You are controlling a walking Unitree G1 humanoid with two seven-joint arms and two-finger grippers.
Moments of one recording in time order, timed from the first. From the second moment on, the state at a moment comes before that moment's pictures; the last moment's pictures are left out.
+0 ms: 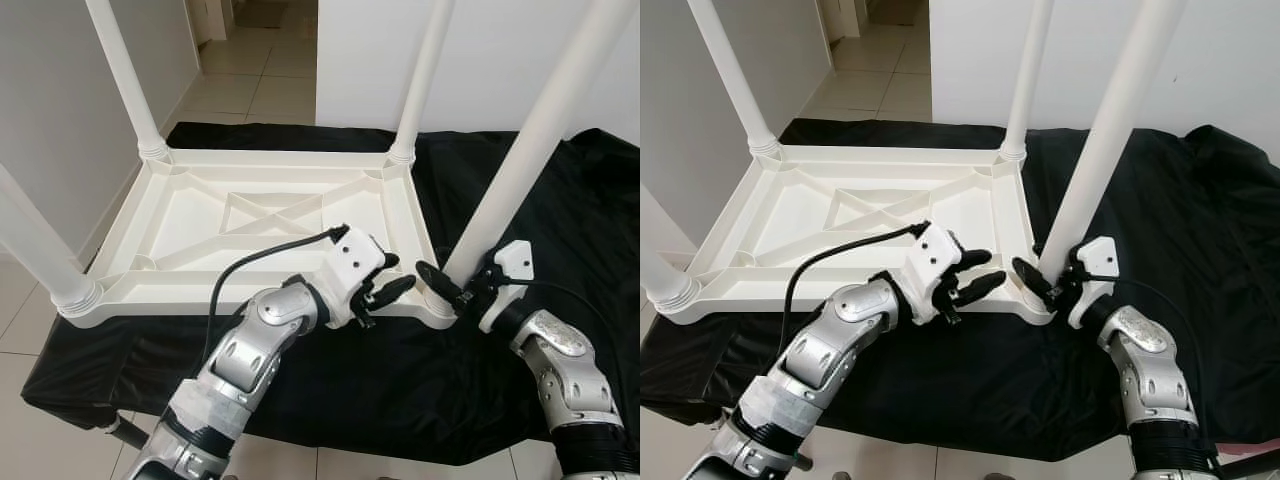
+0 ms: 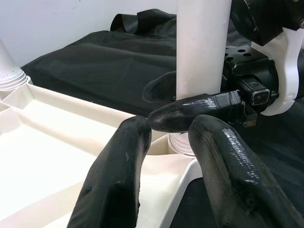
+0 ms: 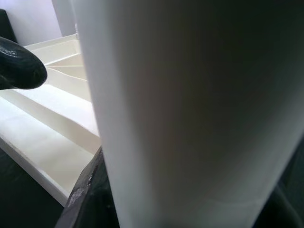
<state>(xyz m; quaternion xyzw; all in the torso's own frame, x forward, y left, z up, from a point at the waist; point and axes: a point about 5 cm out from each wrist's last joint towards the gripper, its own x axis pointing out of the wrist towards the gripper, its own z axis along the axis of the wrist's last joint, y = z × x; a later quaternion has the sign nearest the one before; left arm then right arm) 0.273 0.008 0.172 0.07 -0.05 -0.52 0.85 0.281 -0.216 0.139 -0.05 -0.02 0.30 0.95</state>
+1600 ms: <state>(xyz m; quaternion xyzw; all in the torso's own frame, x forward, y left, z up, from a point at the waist) 0.287 0.017 0.153 0.10 0.00 -0.48 0.87 0.261 -0.170 0.134 0.02 -0.04 -0.16 0.99</state>
